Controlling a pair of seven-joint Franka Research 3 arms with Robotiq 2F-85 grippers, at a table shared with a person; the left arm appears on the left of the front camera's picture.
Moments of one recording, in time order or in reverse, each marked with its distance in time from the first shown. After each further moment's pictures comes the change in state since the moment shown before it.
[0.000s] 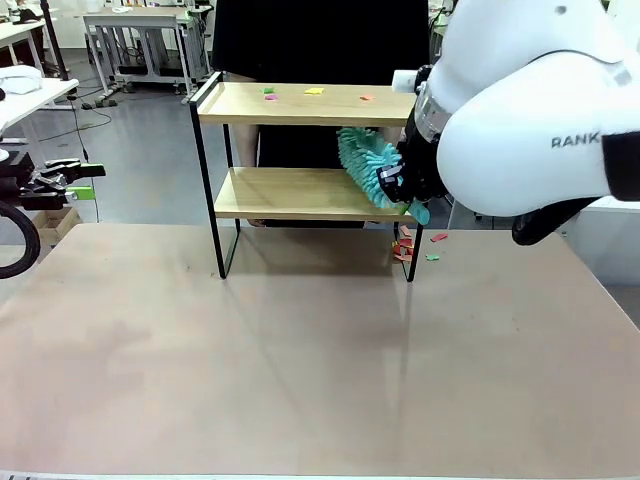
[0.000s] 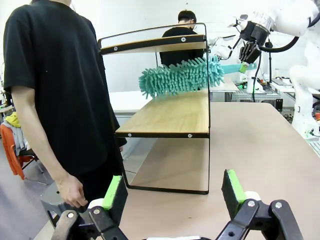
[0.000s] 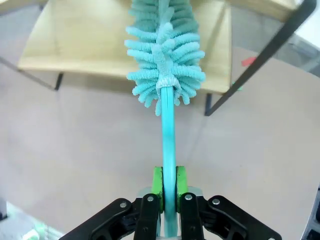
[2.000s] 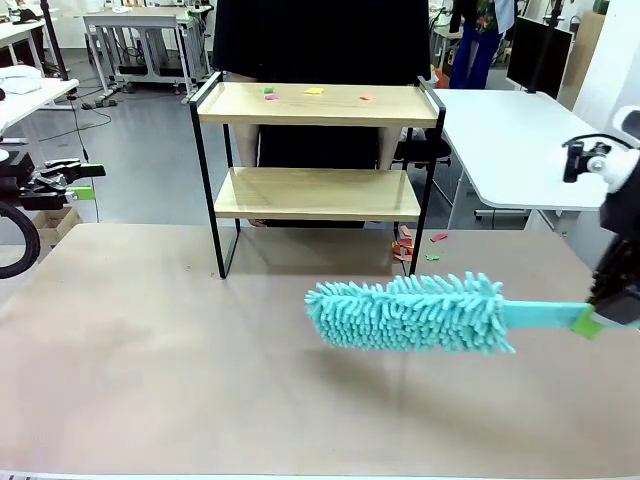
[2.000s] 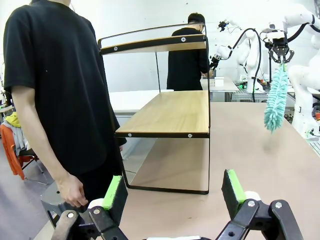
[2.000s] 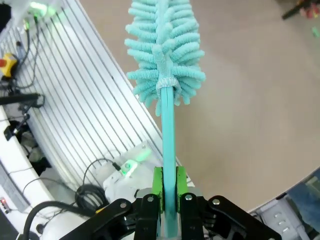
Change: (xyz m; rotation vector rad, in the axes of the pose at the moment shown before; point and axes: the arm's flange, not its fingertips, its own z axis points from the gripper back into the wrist) left arm 0.000 0.000 0.000 0.000 0.000 0.000; right arm -0.160 -0.139 0.097 0.327 0.370 0.749
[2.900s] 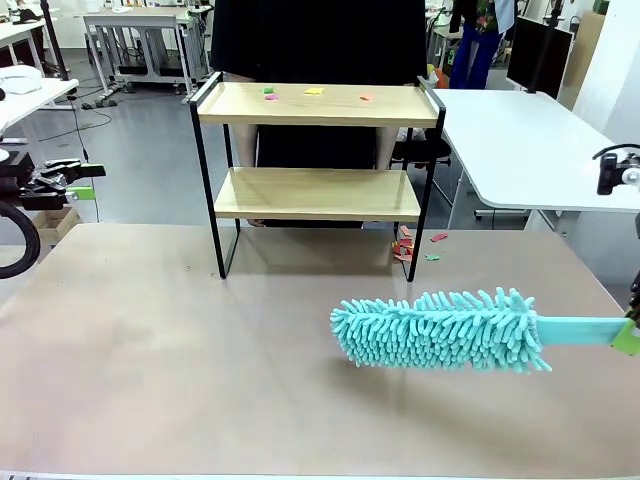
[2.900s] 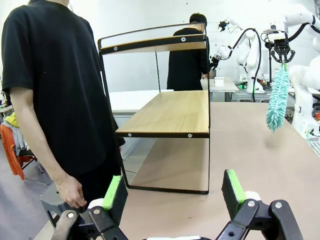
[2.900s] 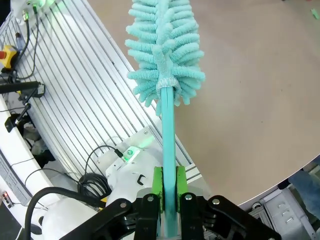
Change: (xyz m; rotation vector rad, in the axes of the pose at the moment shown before) left arm 0.000 0.000 0.000 0.000 0.000 0.000; right arm -0.019 0.002 0.005 0.003 0.037 -0.018
